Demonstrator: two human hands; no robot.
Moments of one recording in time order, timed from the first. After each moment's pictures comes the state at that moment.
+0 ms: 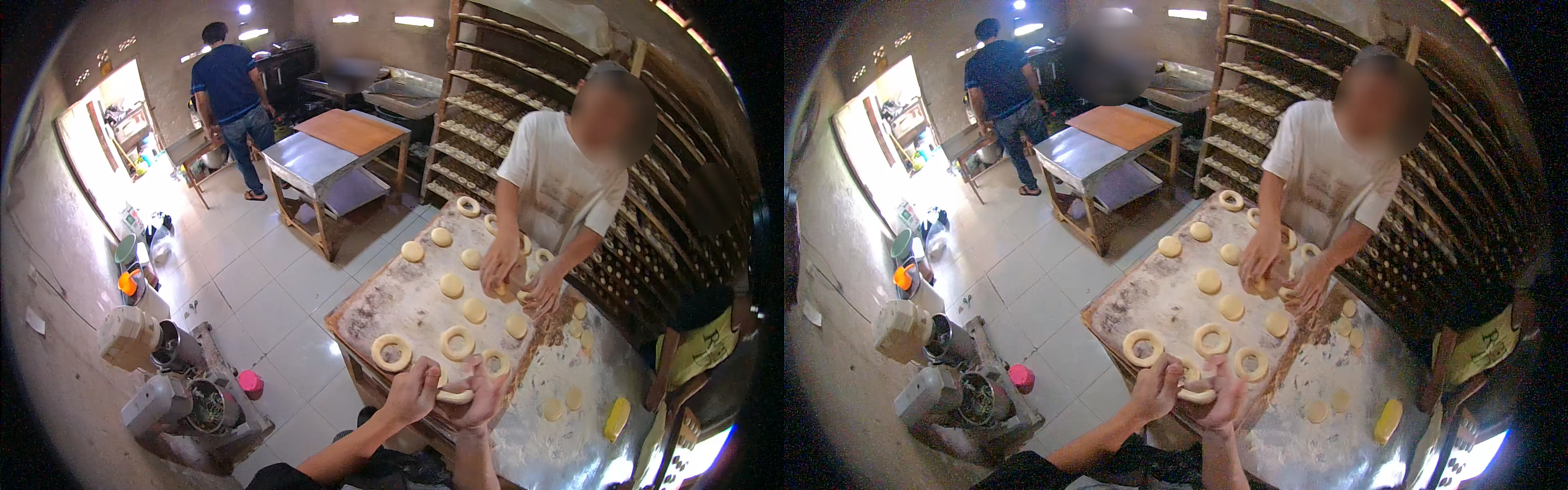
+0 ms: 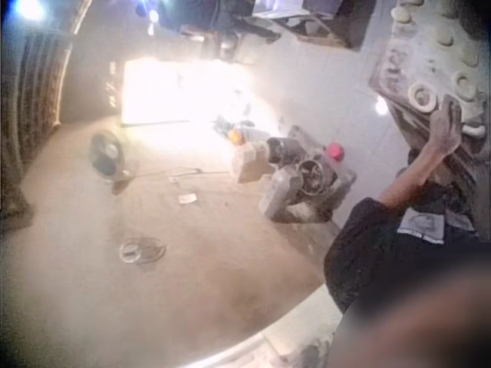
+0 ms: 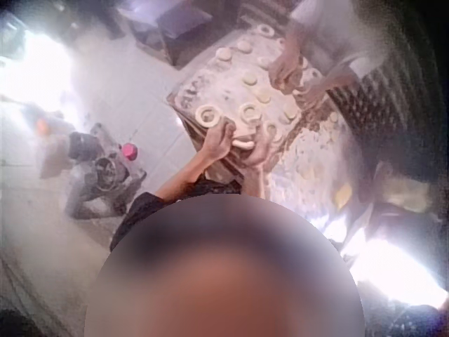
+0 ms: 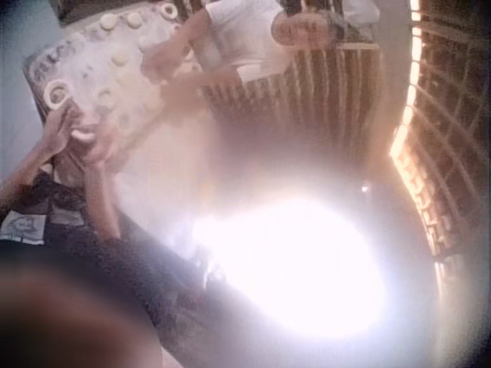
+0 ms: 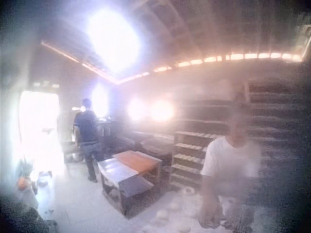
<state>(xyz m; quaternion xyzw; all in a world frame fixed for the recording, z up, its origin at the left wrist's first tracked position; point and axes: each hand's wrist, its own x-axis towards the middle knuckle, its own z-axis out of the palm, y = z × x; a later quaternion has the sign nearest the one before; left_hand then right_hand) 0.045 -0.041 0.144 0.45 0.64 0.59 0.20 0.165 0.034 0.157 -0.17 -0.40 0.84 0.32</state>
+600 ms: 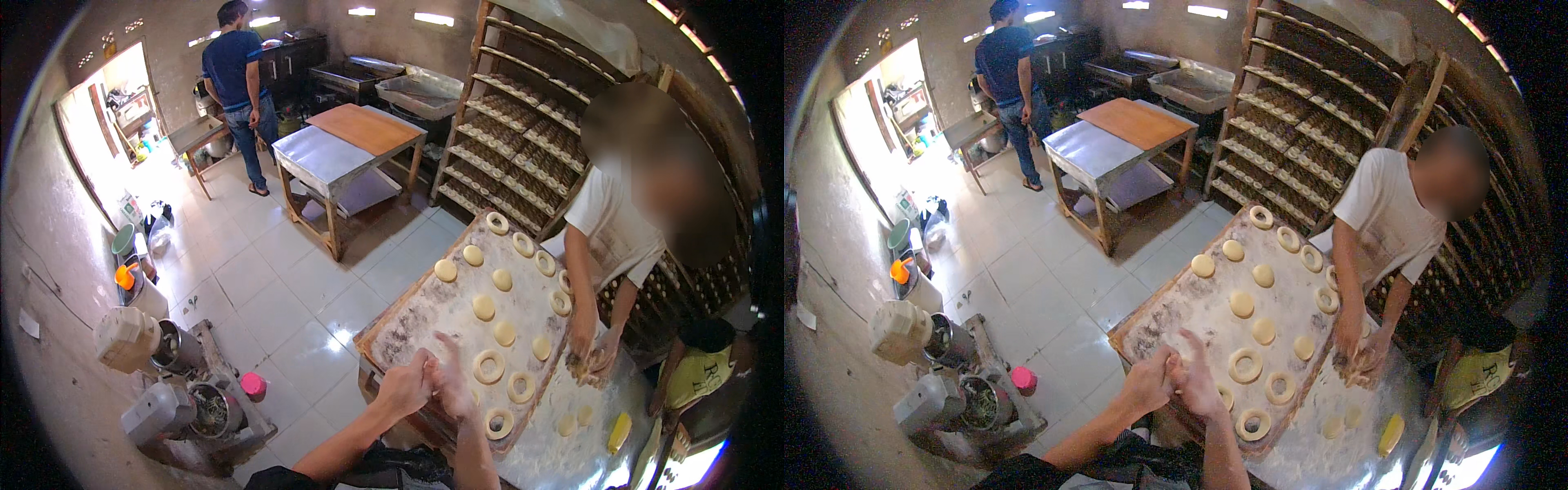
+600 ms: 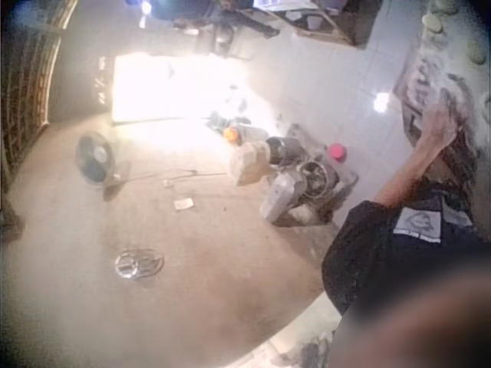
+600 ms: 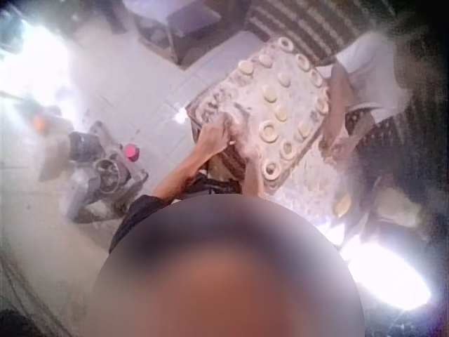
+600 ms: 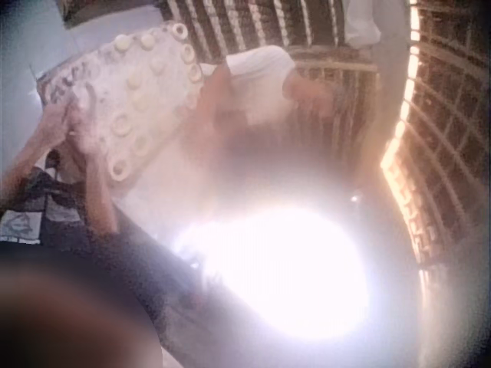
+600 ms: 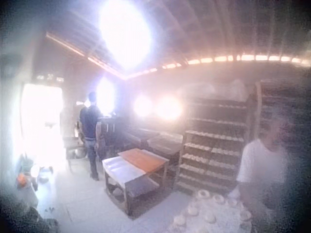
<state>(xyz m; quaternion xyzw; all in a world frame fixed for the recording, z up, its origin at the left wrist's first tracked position) -0.070 -0.049 0.137 0.48 0.72 0.47 0.17 0.039 0.048 0.141 -0.31 -0.60 0.70 0.22</state>
